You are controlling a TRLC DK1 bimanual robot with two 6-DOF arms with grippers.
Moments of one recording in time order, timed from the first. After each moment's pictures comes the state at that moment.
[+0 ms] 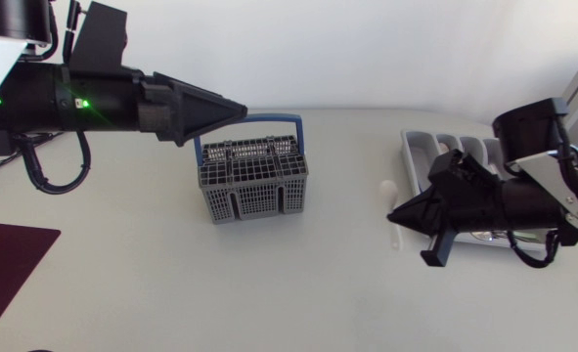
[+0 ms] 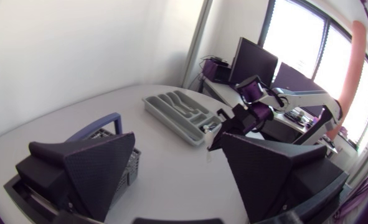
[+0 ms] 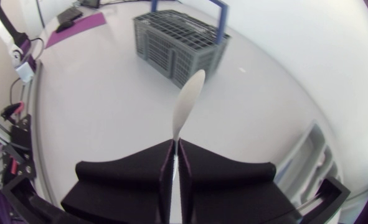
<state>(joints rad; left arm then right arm) -0.30 1.25 1.06 -0.24 0.74 0.06 0.12 1.20 0.72 -0.44 -0.48 -0.69</state>
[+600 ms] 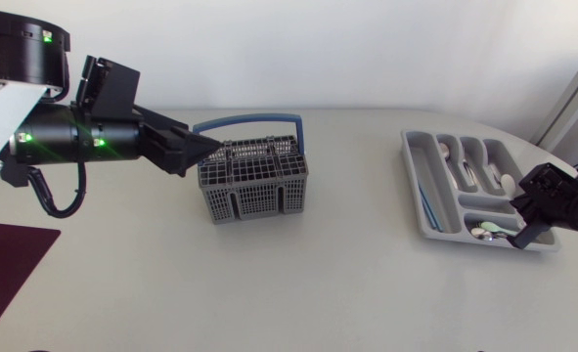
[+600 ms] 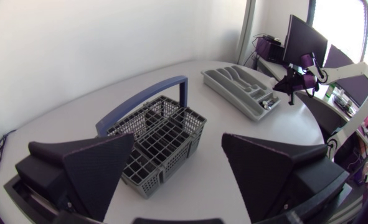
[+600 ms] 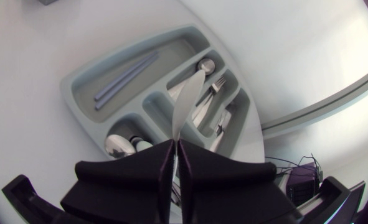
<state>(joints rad) -0.25 1.25 0.95 -0.25 0.44 0.19 -0.49 1.41 0.68 -0.03 -0.25 -1.09</state>
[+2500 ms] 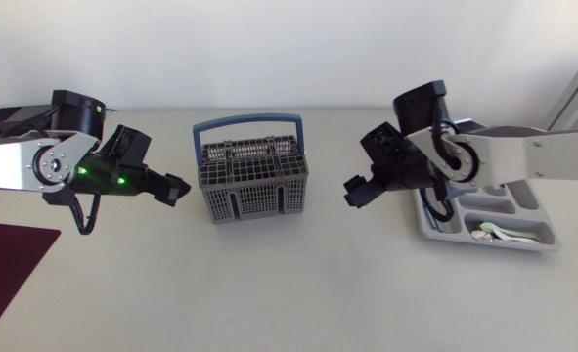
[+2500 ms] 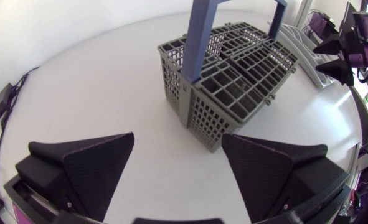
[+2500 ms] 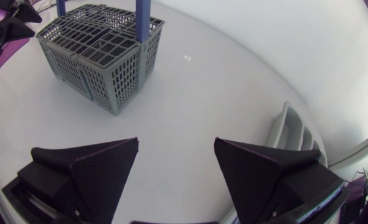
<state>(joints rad) -0.06 1.56 0.88 -0.16 0.27 0.28 0.35 1.63 0.96 -0.14 0.01 -0.29</state>
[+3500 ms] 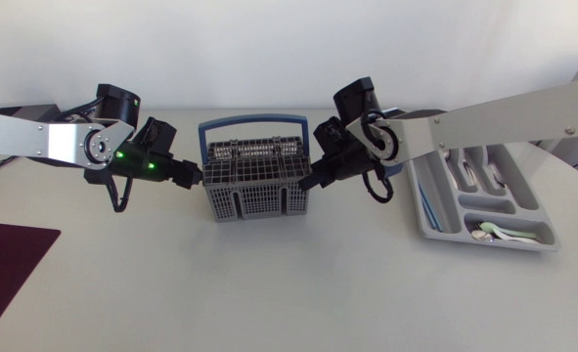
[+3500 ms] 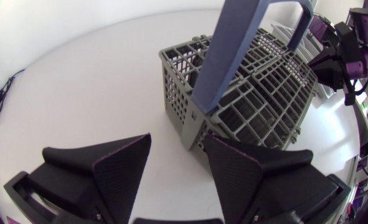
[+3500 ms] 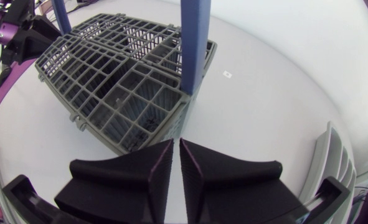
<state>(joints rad) -0.11 1.79 1.06 -0.14 0.29 0.23 0.46 1.92 1.24 -0.17 -0.08 -0.15</state>
